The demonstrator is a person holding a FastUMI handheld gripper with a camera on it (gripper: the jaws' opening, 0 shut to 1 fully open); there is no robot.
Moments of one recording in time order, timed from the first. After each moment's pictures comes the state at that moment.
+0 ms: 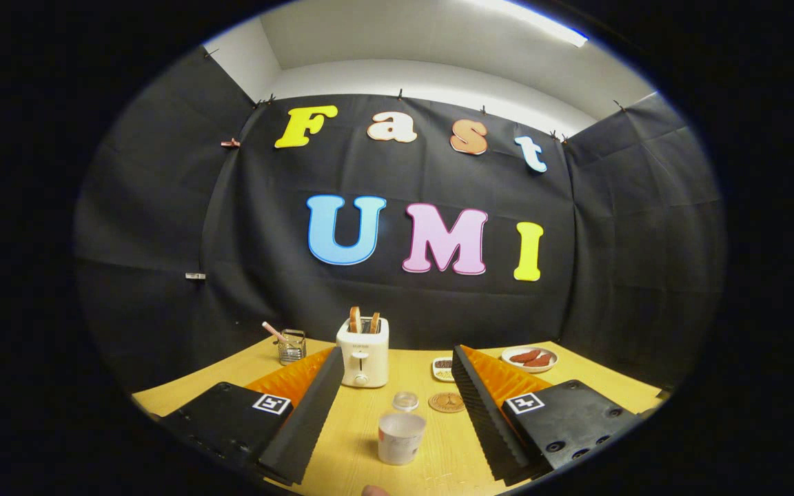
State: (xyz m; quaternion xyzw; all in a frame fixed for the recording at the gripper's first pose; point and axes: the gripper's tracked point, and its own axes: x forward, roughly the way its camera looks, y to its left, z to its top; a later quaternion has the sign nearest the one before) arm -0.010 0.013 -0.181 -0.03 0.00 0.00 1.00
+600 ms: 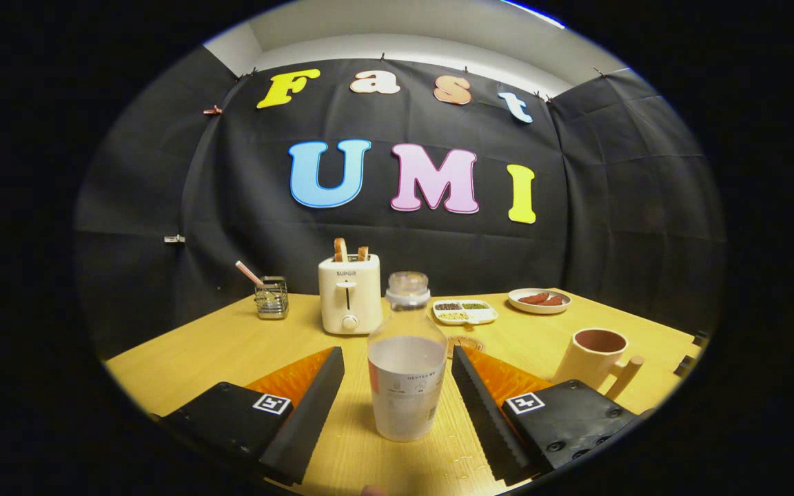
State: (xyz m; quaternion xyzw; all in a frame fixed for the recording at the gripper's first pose) arm 0.028 -0.007 -0.328 -0.01 0.08 -0.03 1.00
